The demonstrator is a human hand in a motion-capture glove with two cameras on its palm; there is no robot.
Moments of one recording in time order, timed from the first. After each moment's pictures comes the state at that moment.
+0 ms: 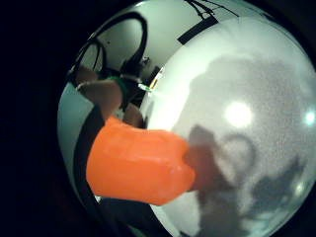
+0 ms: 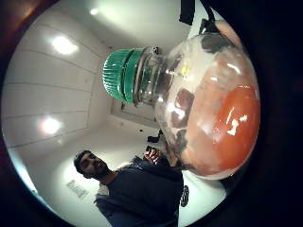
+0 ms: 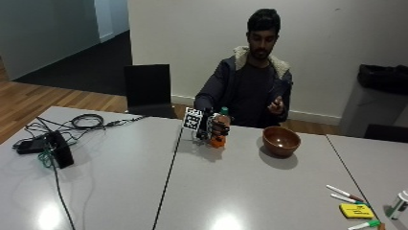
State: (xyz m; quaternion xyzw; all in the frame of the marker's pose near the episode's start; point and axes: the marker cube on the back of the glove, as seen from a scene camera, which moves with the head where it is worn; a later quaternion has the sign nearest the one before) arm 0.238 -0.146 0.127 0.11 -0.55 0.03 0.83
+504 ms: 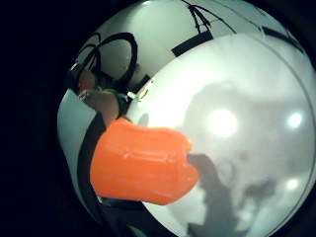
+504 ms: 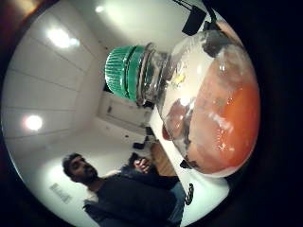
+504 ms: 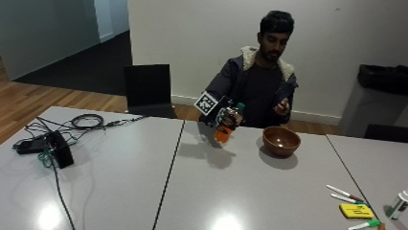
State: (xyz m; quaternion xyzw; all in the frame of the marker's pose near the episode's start) arm 0.190 -0.172 0.073 0.12 -0.37 0.07 0.92
